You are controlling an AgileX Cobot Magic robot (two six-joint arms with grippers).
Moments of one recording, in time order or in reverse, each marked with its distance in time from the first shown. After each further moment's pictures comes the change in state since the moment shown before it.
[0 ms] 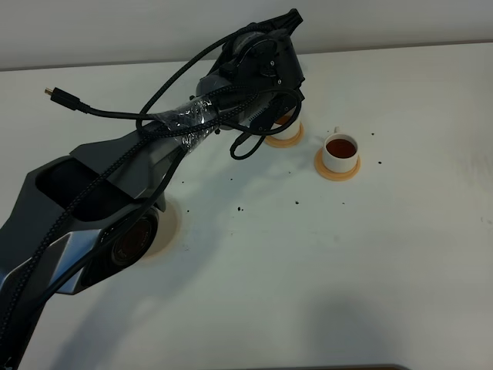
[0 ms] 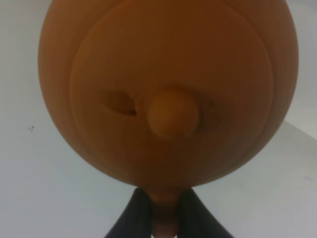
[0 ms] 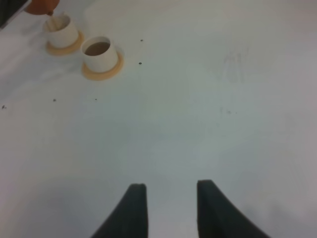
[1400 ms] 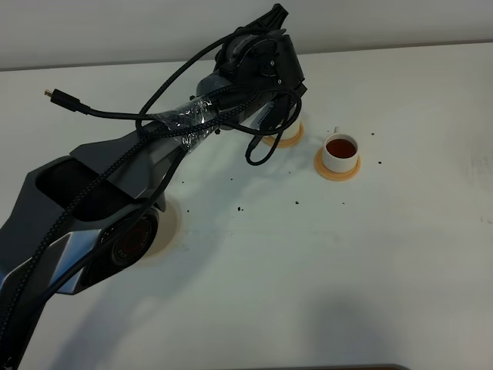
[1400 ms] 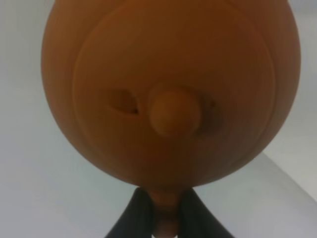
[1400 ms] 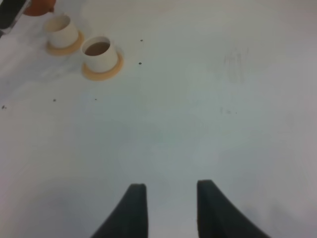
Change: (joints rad) left arm 0.000 0.000 0.000 -0.009 0.067 -0.193; right arm 0.000 0.000 0.000 0.000 0.000 0.000
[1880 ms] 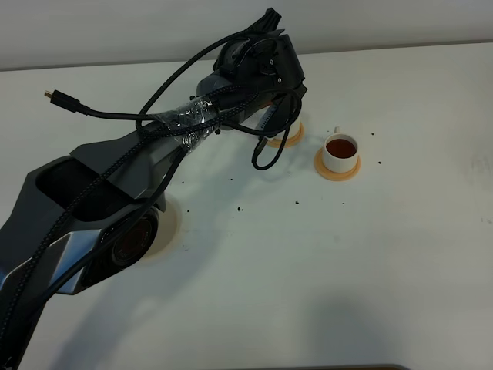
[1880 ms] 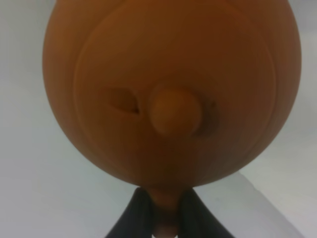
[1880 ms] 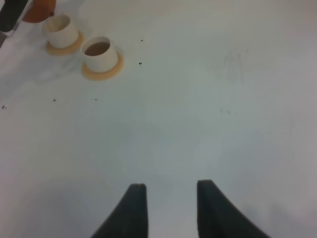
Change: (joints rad) left arm 0.000 0.000 0.000 -0.049 0.056 -0.055; right arm 0.000 0.000 0.000 0.000 0.000 0.000
